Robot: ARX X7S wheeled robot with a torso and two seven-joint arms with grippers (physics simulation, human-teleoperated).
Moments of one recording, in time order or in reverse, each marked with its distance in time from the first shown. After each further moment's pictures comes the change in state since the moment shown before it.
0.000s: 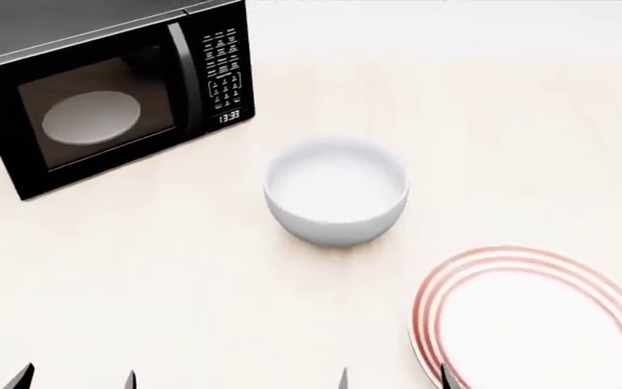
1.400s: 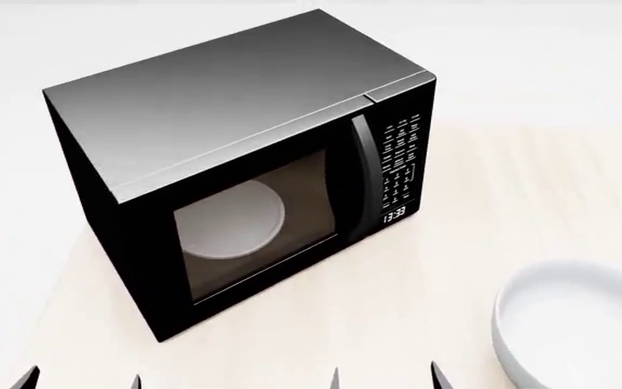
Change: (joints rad) left arm 0.003 -0.060 0.070 0.010 -0.042 0.010 -0.059; right arm 0.026 0.052 -0.068 0.034 0.062 -0.025 0.045
